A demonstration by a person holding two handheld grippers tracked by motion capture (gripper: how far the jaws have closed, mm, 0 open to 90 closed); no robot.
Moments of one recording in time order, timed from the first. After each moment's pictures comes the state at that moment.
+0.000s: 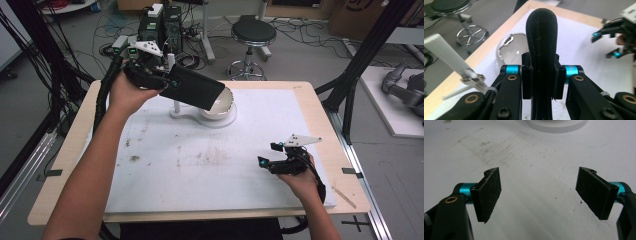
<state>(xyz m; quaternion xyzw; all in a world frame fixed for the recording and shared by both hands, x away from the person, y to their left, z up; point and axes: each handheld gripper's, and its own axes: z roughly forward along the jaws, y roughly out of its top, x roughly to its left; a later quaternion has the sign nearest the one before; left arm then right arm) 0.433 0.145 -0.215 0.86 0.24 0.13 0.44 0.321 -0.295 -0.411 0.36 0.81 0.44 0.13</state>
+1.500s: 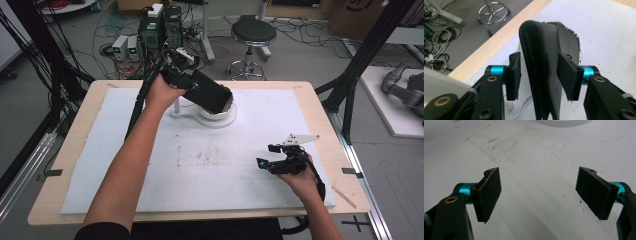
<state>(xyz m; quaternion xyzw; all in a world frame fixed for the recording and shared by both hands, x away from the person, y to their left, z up) 0.496 0.088 -0.268 0.86 0.31 0.18 0.36 0.326 -0.295 -0.415 0.36 0.82 0.44 0.09</state>
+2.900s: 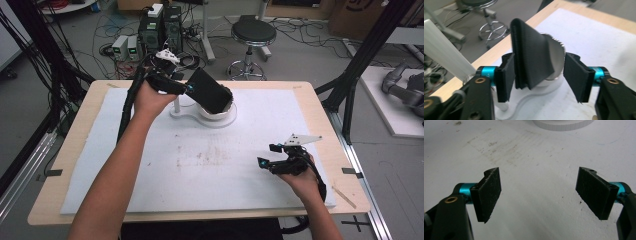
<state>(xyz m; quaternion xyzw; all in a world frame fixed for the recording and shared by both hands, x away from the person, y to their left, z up) 0.454 0.117 -0.260 0.83 0.30 0.18 0.45 0.323 -0.297 -0.411 0.36 0.81 0.45 0.10</state>
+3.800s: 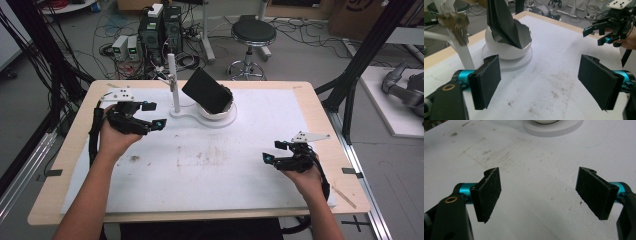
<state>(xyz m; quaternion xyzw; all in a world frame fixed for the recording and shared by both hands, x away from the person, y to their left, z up) 0.379 0.207 -0.327 0.79 0.26 0.10 0.55 0.326 -0.310 -0.407 0.38 0.79 0.46 0.11</state>
